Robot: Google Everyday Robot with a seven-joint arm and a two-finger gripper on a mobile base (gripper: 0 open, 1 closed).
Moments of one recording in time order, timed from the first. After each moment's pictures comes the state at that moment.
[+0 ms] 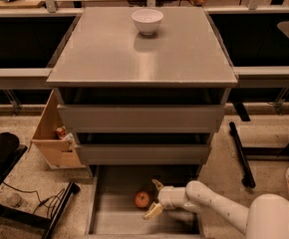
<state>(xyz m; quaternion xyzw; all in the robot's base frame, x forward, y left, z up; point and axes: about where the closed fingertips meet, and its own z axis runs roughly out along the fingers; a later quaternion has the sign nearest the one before) 0.559 -0.023 0.223 -0.50 0.72 0.31 0.37</state>
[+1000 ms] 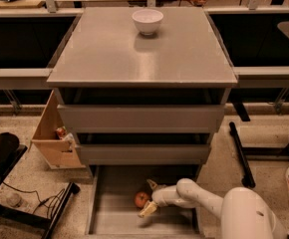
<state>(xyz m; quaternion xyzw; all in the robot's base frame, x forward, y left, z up) 0.584 0.001 0.165 -0.52 0.72 0.31 0.35</state>
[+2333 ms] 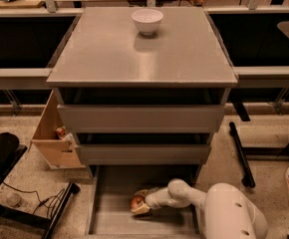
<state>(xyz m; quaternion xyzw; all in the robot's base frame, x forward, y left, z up) 0.572 0.036 0.133 -0.54 0.71 0.33 0.31</state>
